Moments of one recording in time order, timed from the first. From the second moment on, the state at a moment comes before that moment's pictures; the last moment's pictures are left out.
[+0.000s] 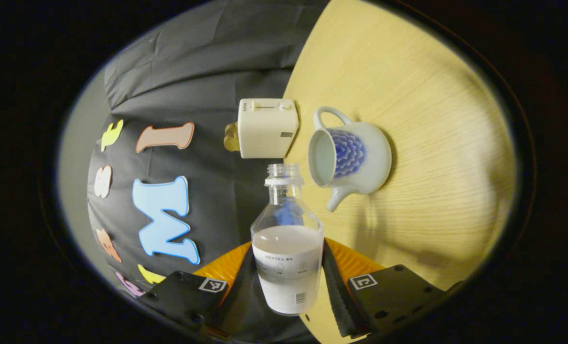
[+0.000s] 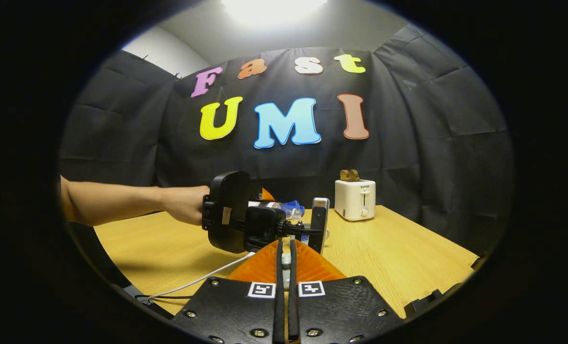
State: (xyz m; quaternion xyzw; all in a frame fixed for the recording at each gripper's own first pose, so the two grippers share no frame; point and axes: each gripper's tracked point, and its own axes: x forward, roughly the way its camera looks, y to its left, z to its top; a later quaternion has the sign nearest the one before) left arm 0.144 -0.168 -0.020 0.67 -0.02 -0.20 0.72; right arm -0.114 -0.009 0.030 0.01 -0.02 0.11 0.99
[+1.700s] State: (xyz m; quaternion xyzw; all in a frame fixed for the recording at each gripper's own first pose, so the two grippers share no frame) left arm 0.158 0.031 0.048 -0.02 -0.03 -0.09 0.99; right arm -0.003 0.006 0.012 0.02 0.00 0.10 1.00
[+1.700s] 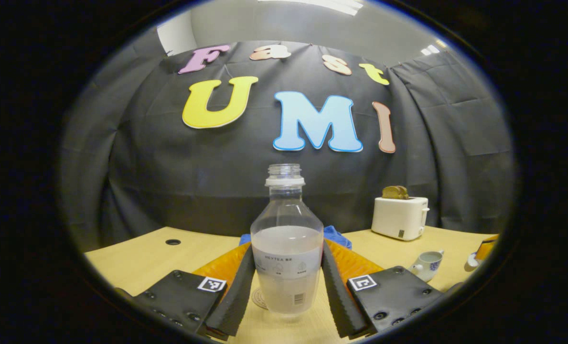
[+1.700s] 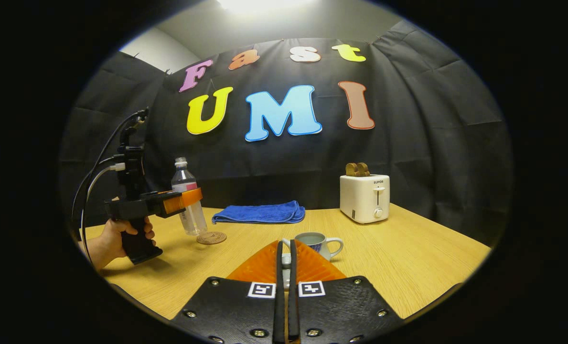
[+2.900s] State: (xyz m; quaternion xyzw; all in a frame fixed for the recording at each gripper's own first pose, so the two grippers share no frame) left arm 0.227 0.034 -0.002 -0.03 0.01 -0.08 1.00; right arm 0.005 0.003 -0.002 0.02 0.02 0.09 1.00
